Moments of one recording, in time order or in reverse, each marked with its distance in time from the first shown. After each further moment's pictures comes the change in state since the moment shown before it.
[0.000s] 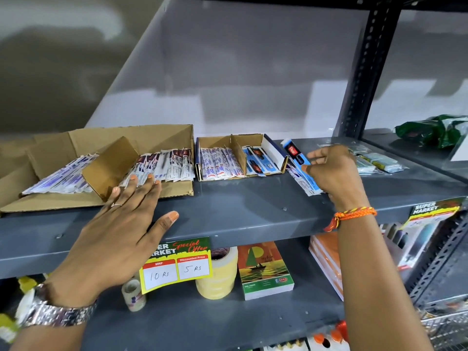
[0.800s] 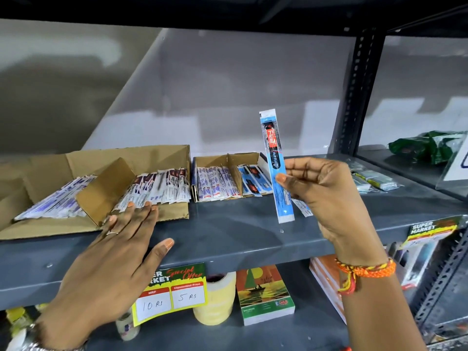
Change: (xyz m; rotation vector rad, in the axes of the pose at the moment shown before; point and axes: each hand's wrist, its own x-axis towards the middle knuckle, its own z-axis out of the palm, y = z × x) left_hand 0.001 -0.002 0.009 0.040 0.026 -0.002; right_hand -0.061 -0.055 -0.023 0.698 -0.243 -0.163
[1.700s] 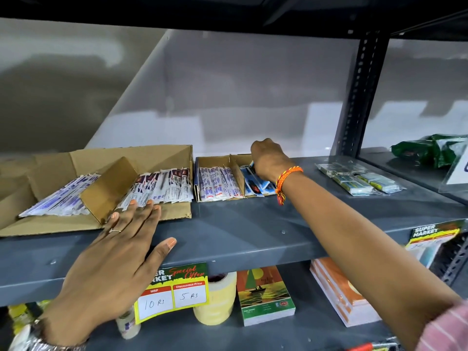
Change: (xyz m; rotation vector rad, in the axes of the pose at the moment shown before) left_hand -0.001 0.001 -0.001 0.029 0.009 0.001; right_hand 0.130 0.041 0.069 -1.372 -0.280 -0.042
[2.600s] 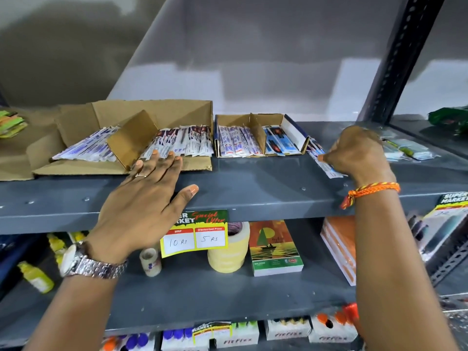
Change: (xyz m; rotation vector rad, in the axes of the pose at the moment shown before) left_hand 0.001 0.003 -0.001 -0.015 0.005 -0.015; right_hand -0.095 0.076 -0.001 0.123 0.101 0.339
